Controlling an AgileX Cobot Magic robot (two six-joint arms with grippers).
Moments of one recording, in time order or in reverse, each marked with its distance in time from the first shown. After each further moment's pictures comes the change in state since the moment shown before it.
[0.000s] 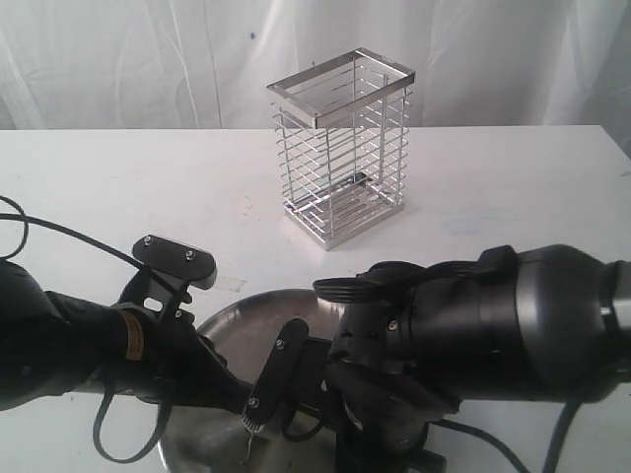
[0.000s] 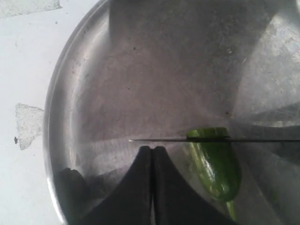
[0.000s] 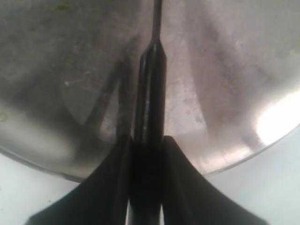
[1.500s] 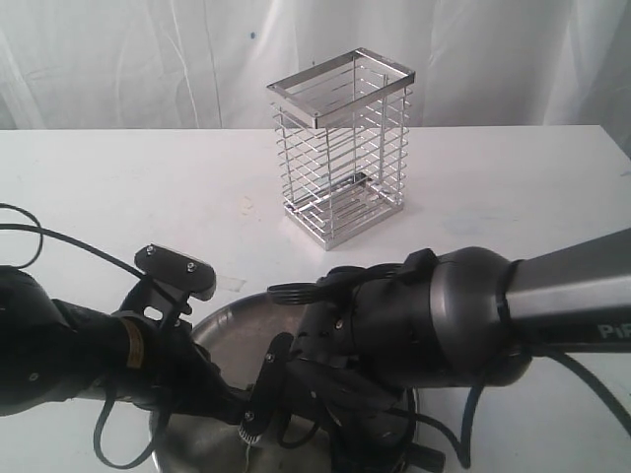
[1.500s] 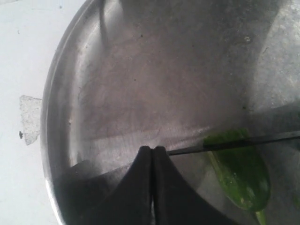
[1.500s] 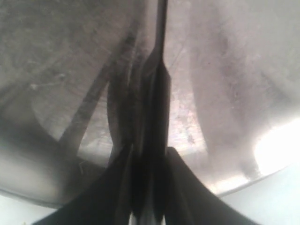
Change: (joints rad) left arm 0.006 0.043 0.012 0.025 -0.022 0.012; right arm 0.000 0.118 -0.080 -0.015 0.072 -0.061
